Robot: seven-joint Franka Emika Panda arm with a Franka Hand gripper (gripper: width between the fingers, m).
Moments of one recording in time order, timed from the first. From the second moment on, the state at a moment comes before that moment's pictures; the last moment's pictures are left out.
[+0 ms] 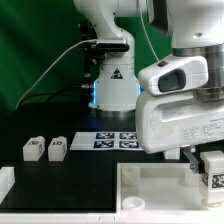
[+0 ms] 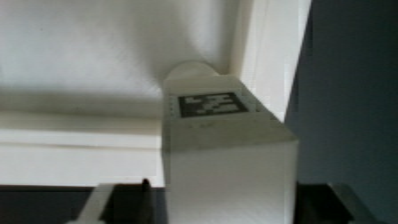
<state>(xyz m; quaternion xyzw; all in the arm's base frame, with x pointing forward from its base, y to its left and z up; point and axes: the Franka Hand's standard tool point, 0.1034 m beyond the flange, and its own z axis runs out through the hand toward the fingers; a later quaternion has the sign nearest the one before) 0.641 0.116 0.089 -1.00 -0.06 -0.01 0.07</state>
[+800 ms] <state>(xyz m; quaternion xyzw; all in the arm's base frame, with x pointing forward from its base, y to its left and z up) 0.642 0.107 0.087 -0.98 0.15 -0.03 0.09</state>
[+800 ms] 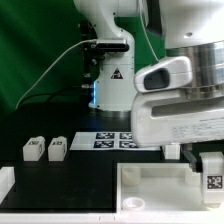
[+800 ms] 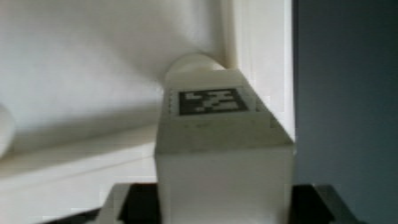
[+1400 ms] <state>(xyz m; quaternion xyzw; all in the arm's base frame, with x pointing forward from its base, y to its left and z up) 0.637 0.097 0.085 -0.88 0.46 -0.01 0.11</state>
